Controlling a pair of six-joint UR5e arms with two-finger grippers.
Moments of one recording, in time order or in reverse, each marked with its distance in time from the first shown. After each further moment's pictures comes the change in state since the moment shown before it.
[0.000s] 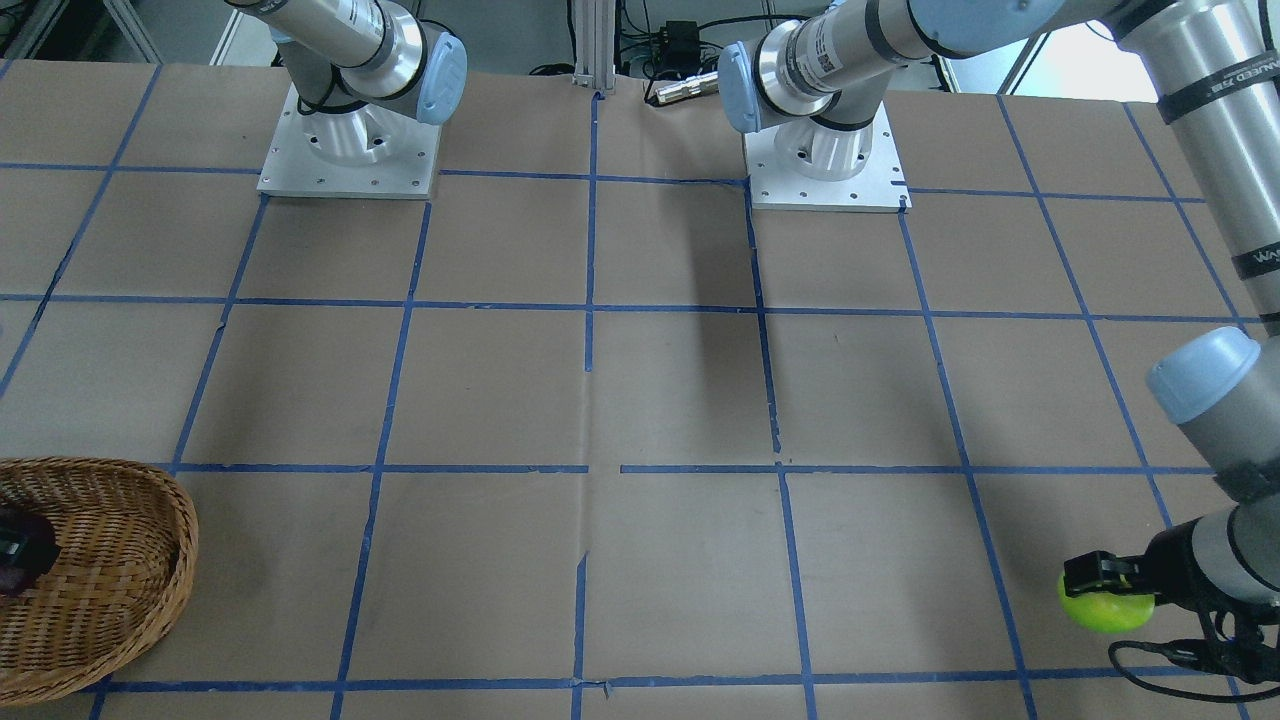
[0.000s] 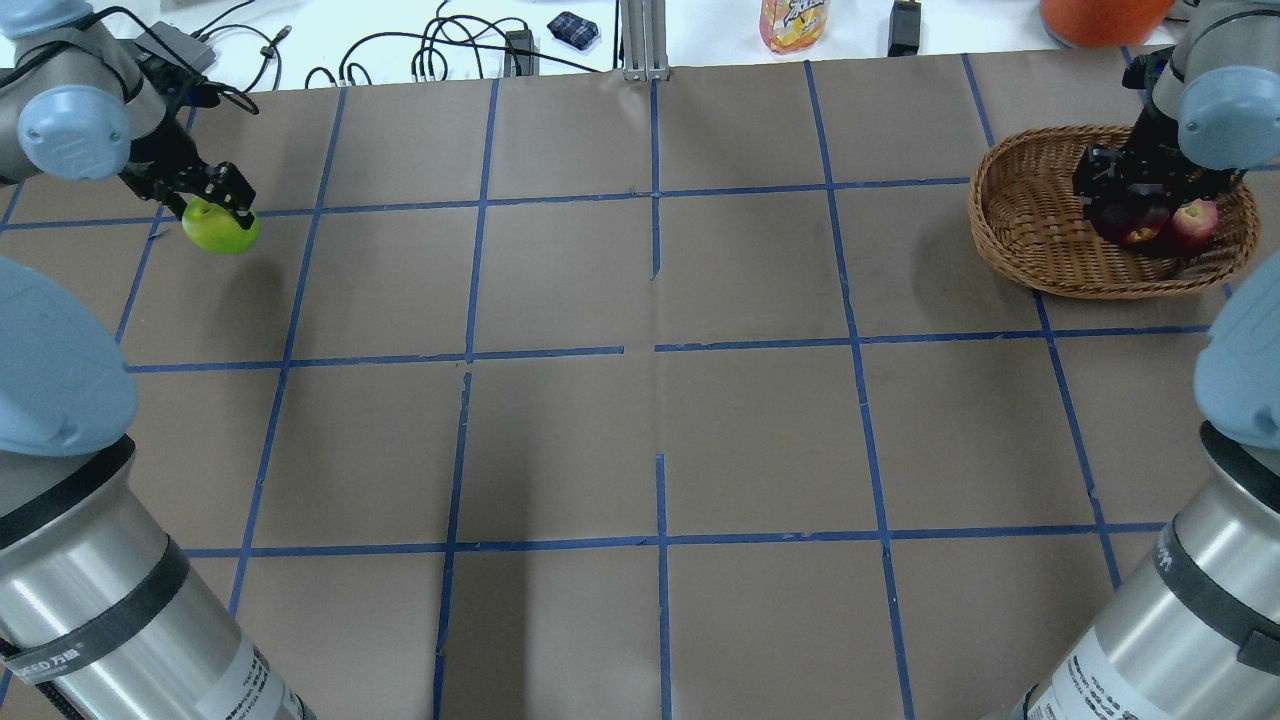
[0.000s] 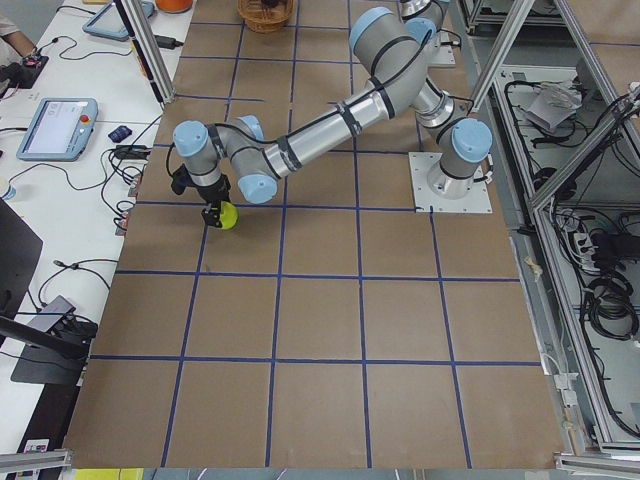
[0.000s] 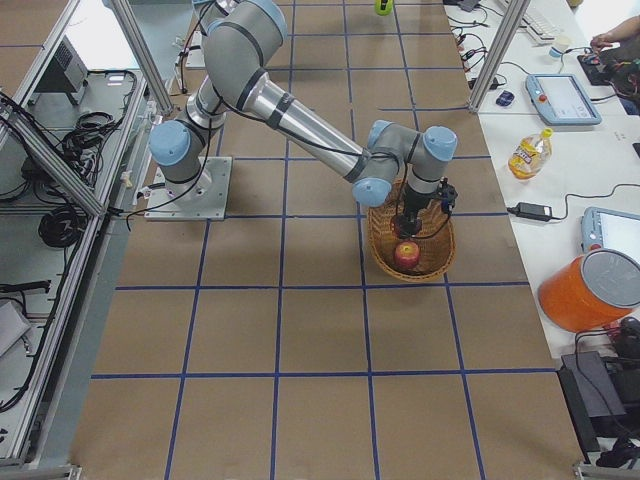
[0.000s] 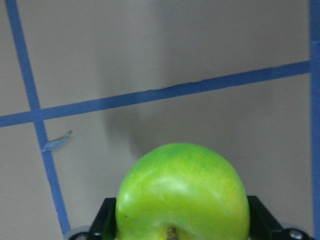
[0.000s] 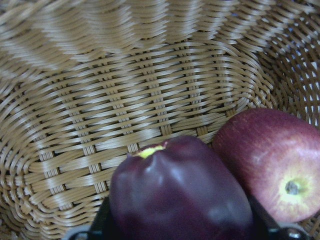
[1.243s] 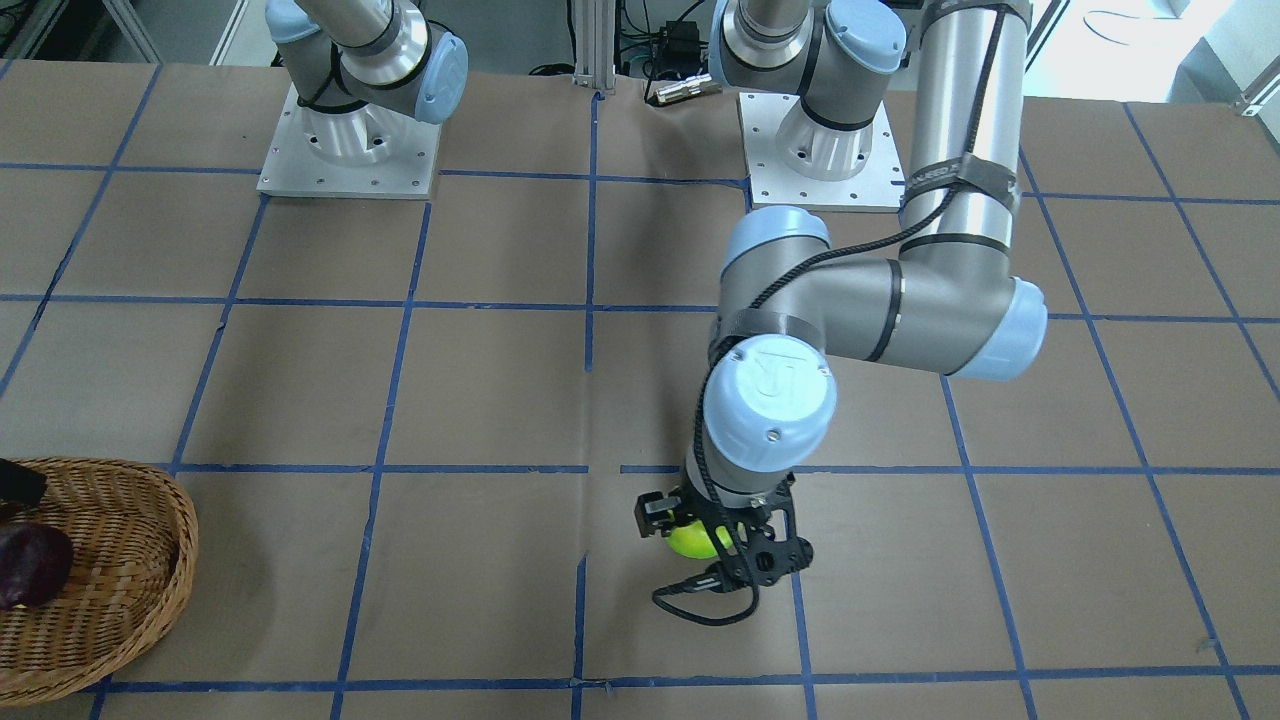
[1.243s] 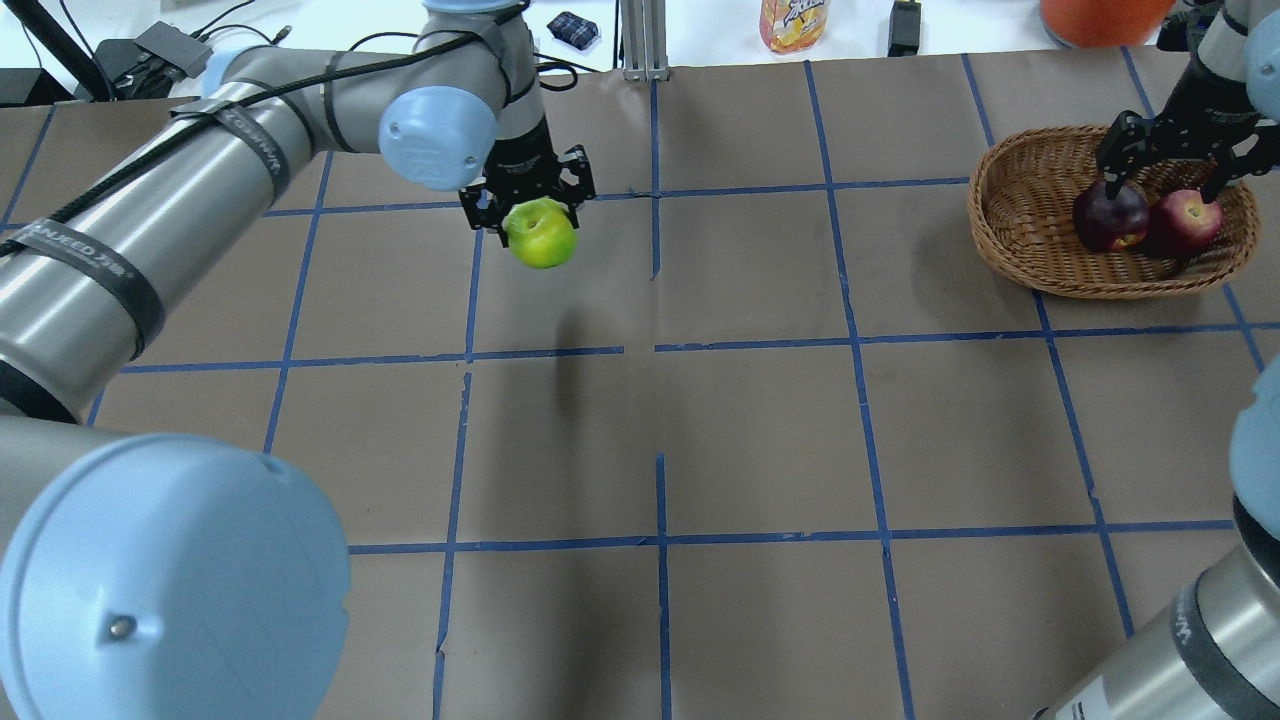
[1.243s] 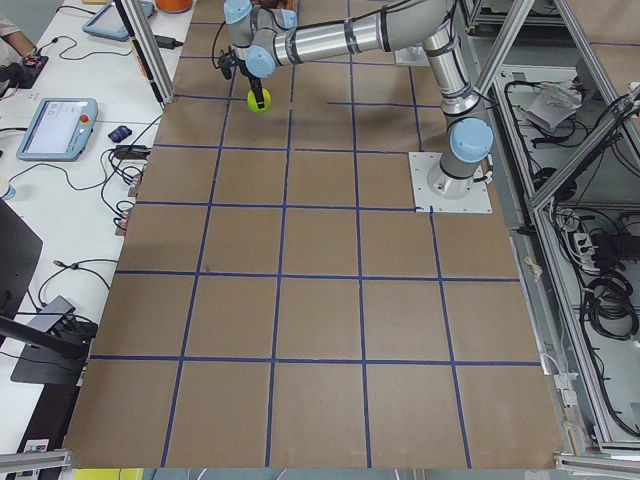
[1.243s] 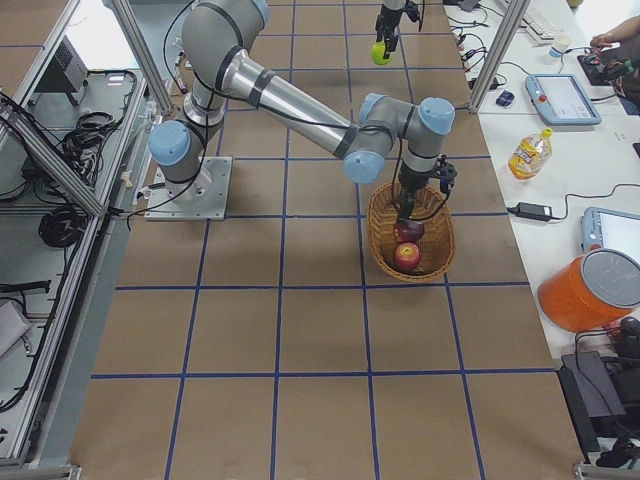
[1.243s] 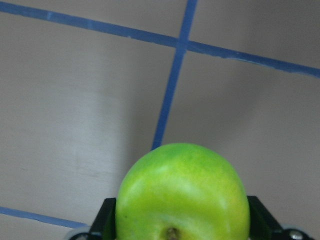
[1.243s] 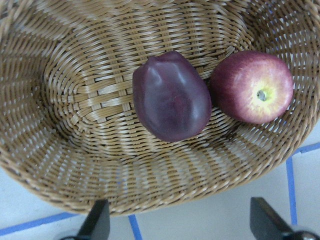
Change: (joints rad) left arm -0.578 0.098 -0.105 -0.029 -0.070 -0.996; right arm 0.010 -0.180 0.007 0.242 0.039 -0.002
